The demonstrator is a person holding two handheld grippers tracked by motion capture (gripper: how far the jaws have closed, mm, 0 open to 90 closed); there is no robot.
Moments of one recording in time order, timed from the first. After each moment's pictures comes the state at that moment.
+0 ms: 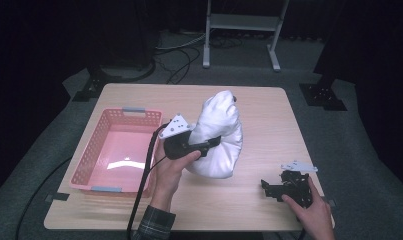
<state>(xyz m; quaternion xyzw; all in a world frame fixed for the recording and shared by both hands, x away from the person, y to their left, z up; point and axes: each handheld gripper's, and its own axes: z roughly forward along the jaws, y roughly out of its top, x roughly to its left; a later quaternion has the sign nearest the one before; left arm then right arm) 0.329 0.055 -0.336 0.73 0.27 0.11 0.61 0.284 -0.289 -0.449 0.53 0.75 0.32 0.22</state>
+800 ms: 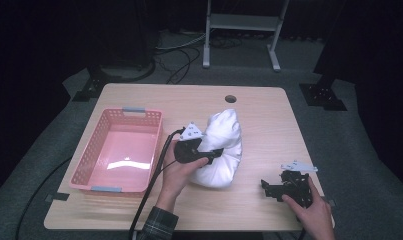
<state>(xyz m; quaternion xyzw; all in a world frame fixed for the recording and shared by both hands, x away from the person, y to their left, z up) 0.342 0.033 -0.370 0.80 0.30 0.10 0.51 0.284 -0.289 -0.449 0.54 0.75 0.32 0.22</state>
